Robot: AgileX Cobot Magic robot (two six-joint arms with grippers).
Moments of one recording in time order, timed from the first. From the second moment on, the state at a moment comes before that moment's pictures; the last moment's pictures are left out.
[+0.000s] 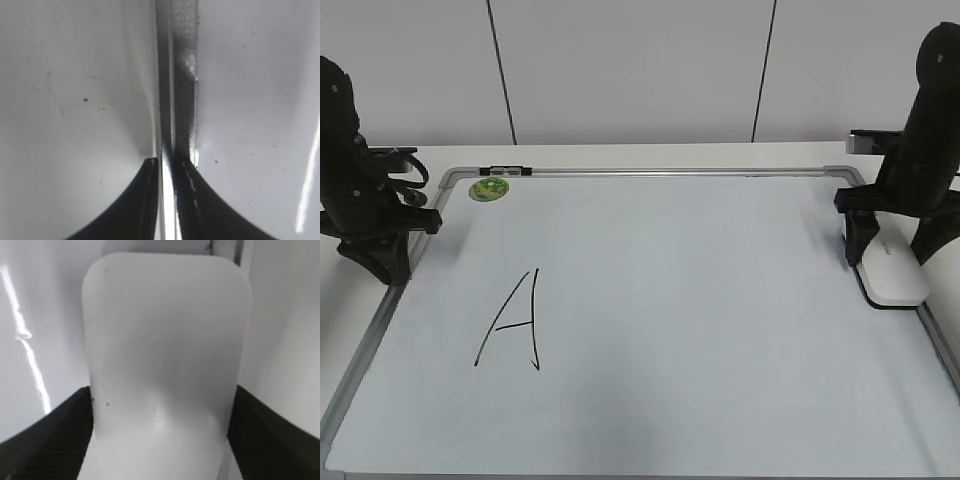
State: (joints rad) left arm -0.07 2.18 -1.53 -0.09 1.00 -0.02; right arm -0.02 2.20 -1.71 0.05 1.22 -0.03
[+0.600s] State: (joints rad) left arm -0.07 2.17 -1.60 -0.08 1.02 -0.02; right arm -0.02 2.11 -1.71 0.05 1.22 -0.03
